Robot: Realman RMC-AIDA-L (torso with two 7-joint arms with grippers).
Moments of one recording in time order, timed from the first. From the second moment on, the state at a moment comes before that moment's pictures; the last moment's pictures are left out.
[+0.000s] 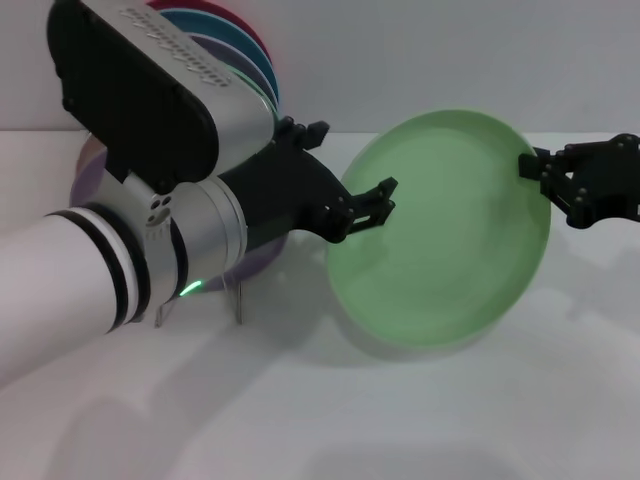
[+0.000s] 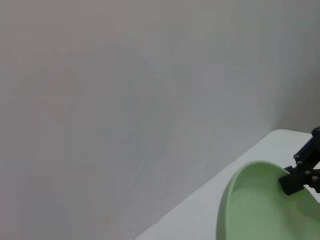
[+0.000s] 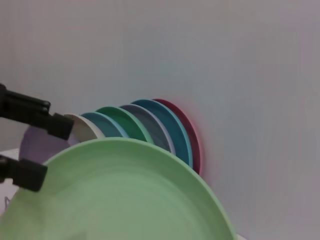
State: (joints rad) left arm -0.12 -2.05 -1.14 -1.90 2.64 -0.65 0.41; right arm 0.22 2.08 2.08 1.25 -1.71 1.20 -1.57
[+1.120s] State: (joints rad) left arm -0.16 -2.06 -1.19 -1.85 2.62 -0.70 0.45; right arm 0.23 2.08 2.08 1.26 -1.68 1.26 -1.57
